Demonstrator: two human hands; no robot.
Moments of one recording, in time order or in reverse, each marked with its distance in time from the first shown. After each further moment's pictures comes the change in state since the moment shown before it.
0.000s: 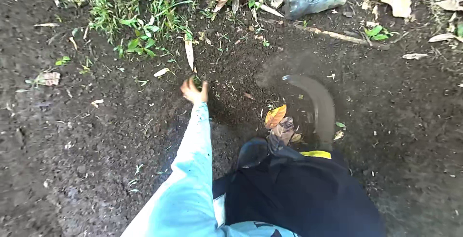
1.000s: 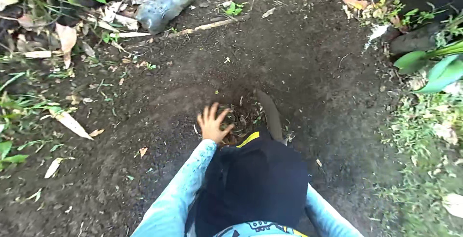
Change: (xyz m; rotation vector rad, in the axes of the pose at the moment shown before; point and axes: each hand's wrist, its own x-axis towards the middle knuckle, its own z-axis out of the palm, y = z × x) left_hand -0.215 0.122 0.121 0.152 -0.725 1.074; right_hand 0.017 0.165 0.092 0.120 -0.111 0.119
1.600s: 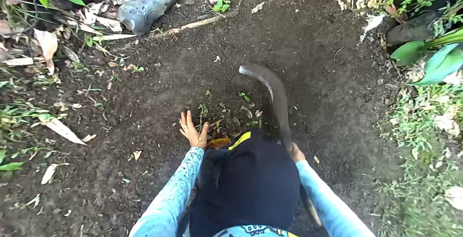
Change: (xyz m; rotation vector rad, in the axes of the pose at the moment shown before) left_hand -0.025 -0.016 -0.005 -0.358 0.262 -0.417; right_hand 0.007 -0.039 -0.053 0.207 0.127 0.052
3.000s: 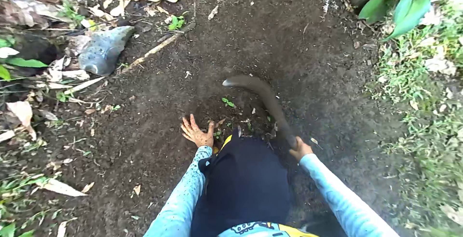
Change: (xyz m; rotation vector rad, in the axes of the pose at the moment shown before) left_hand 0.021 0.036 0.067 0.241 0.037 0.215; right_hand 0.000 0.054 -0.012 0.067 -0.046 0.137
